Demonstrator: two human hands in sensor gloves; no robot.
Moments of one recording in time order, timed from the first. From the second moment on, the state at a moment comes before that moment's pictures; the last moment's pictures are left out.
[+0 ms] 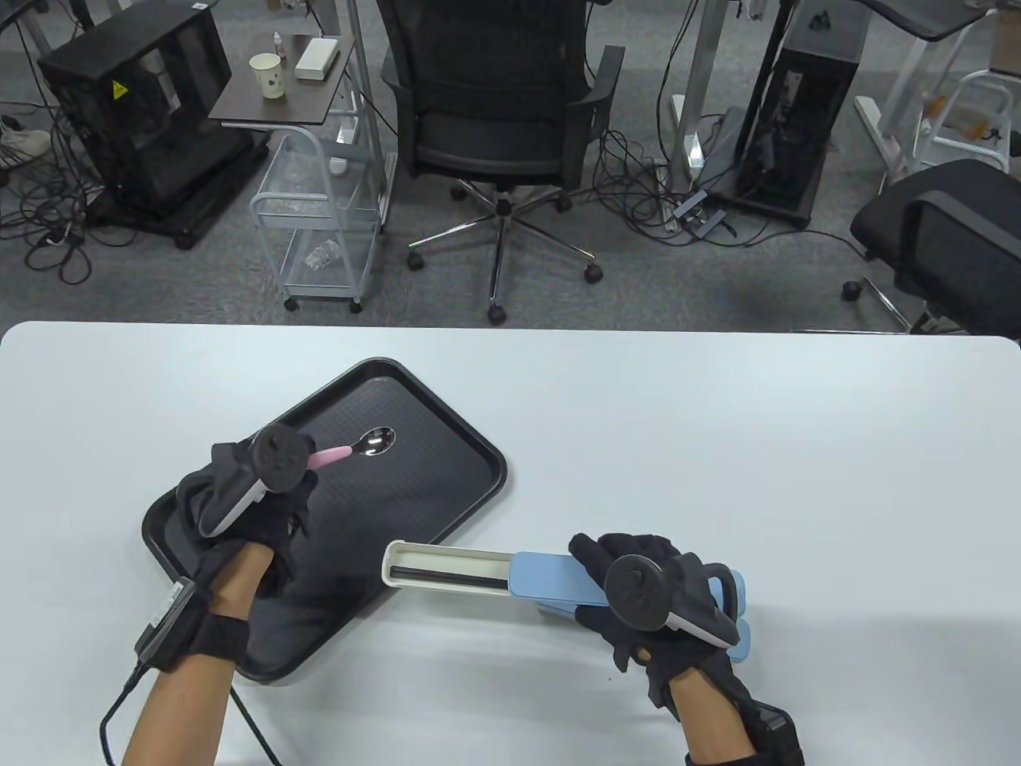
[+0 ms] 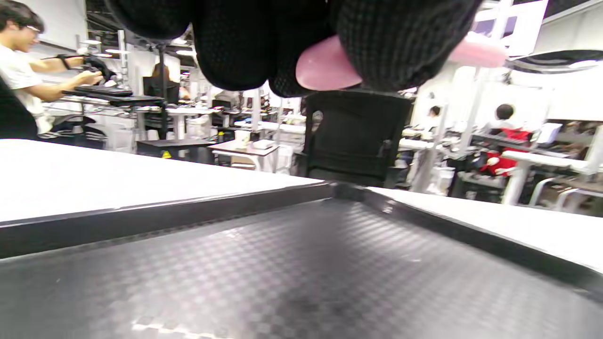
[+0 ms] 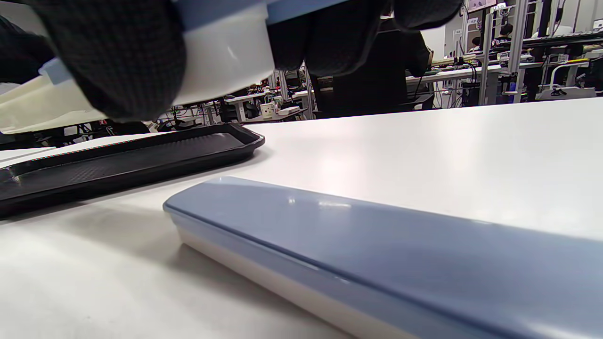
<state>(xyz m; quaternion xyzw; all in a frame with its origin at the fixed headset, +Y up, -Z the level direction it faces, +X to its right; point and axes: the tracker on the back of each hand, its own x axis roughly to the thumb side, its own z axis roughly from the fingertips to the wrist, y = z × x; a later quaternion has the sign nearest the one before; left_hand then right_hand) -0.293 -0.674 -0.375 0.01 0.02 0.05 1.00 0.120 -0.705 -0.278 0.17 0.03 0.98 0.10</state>
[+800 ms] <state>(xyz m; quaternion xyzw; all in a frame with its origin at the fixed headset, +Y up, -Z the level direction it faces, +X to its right) -0.232 -0.693 -0.250 0.09 -0.11 0.03 0.99 0.118 -0.706 -0.277 0.18 0.03 0.98 0.11</state>
